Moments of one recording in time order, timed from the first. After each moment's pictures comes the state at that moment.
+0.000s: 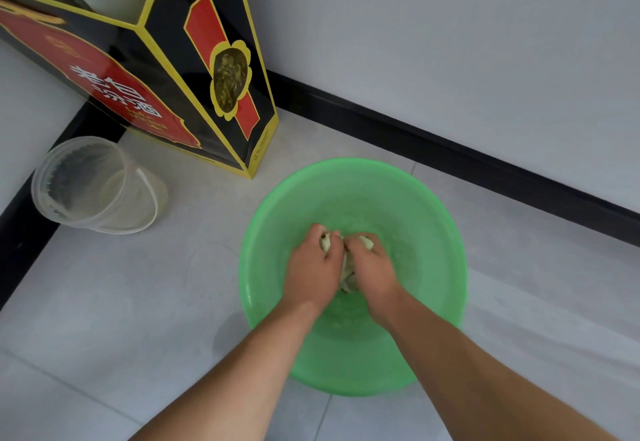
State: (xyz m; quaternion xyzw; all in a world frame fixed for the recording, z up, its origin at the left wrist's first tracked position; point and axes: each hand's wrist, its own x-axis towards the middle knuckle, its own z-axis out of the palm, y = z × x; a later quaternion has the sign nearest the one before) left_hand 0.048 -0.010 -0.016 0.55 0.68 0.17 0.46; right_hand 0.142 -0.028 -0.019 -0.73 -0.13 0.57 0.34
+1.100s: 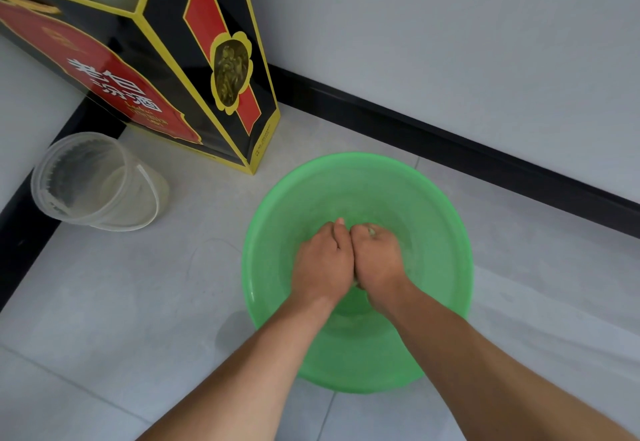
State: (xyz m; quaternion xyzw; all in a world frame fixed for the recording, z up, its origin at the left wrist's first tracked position) left_hand 0.060 -0.006 -0.001 0.60 0.68 0.12 0.42; right_hand 0.140 -0.017 -0.018 -0.78 -0.21 0.49 0.33
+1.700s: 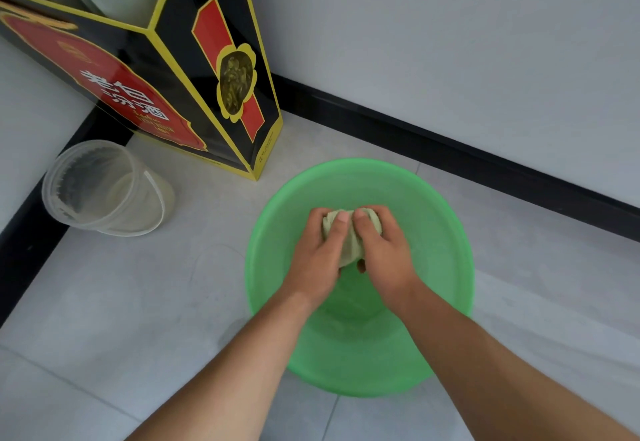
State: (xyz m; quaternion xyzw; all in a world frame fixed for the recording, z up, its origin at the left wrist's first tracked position) left_hand 0.042 -0.001 0.010 0.46 0.60 0.24 0.61; right_hand 0.149 -0.019 0.007 -0.70 -0.28 0.51 0.41
